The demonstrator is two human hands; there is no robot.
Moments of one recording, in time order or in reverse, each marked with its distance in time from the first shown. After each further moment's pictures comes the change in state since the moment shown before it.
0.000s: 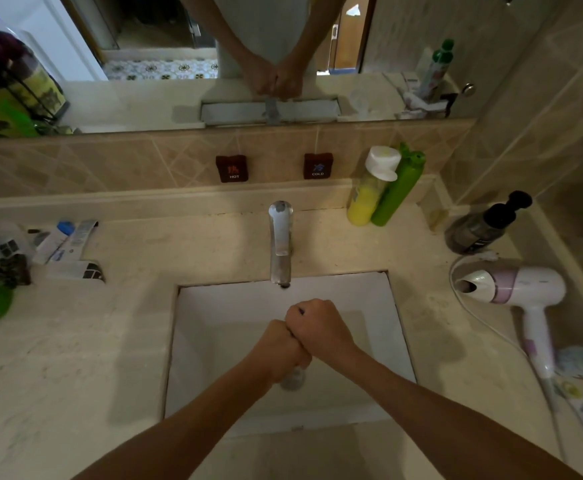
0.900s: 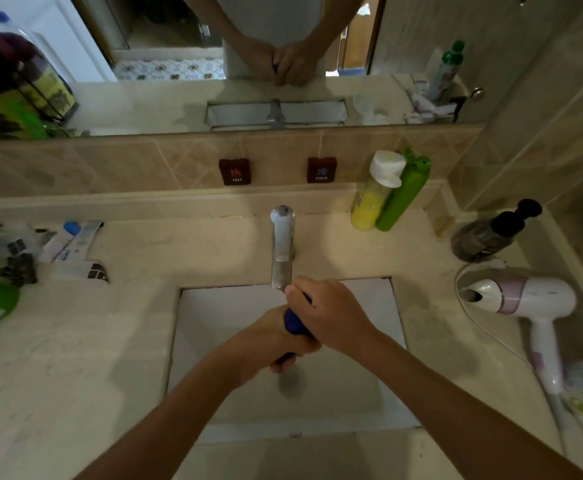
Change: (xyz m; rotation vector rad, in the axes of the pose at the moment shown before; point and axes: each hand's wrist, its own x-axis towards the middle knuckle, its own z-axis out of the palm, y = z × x) left_hand -0.028 0.038 -0.029 -0.087 -0.234 0.111; right_hand 0.004 -0.029 -0.053 -0.096 0.005 -0.446
